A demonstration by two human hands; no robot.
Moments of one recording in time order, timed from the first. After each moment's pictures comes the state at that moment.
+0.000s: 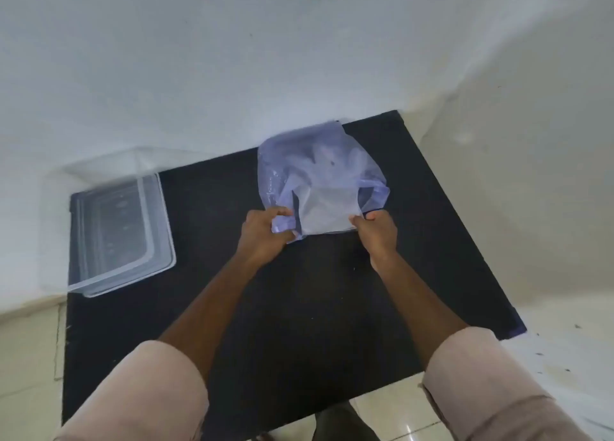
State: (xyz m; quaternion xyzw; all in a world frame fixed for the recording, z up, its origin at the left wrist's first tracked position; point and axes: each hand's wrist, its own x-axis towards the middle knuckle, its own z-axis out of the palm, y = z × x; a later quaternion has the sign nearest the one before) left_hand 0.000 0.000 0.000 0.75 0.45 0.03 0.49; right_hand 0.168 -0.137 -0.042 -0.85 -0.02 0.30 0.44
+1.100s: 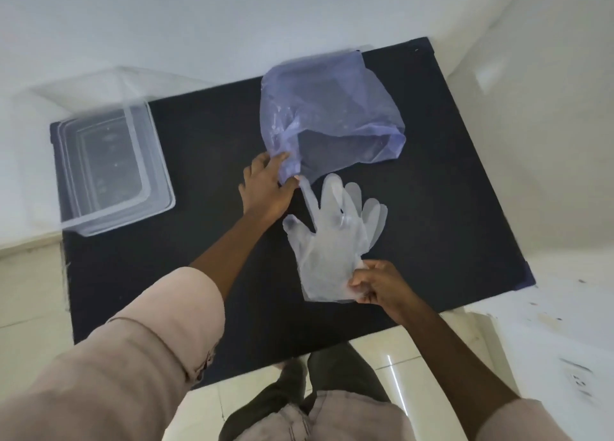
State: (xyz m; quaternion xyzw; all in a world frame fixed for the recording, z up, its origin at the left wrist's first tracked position) left_hand -0.016 -0.006 -0.043 0.81 0.47 0.02 0.35; right_hand 0.061 -0.253 -0.062 -0.70 0.02 0.59 0.40
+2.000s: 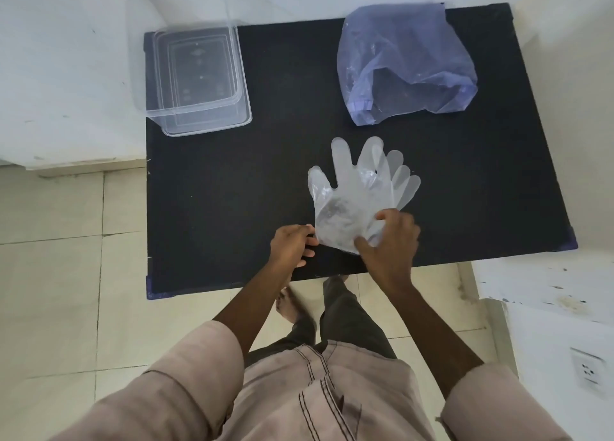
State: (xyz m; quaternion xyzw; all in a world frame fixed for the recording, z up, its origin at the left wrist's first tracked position) left_hand -0.214 -0.144 -0.060 0.40 0.65 -0.01 0.65; right_hand -0.081 -0.254 -0.056 -0.92 -0.27 0.17 0.24
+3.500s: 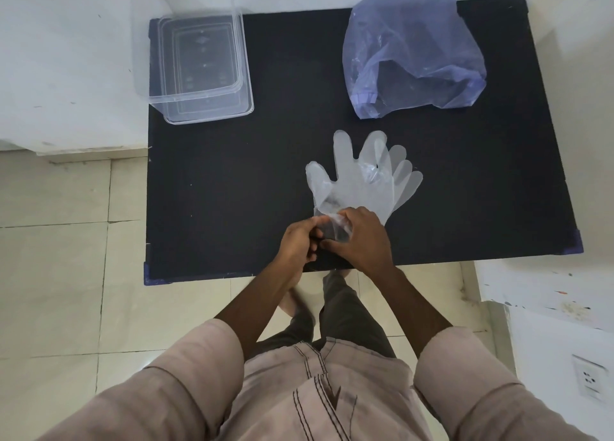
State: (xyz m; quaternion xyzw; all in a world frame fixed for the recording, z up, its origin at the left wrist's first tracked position) left_hand -0.203 -0.167 -0.053 0.33 0.59 0.08 0.73; right_hand -0.078 -0.236 -0.077 -0.83 -0.45 0.30 0.16
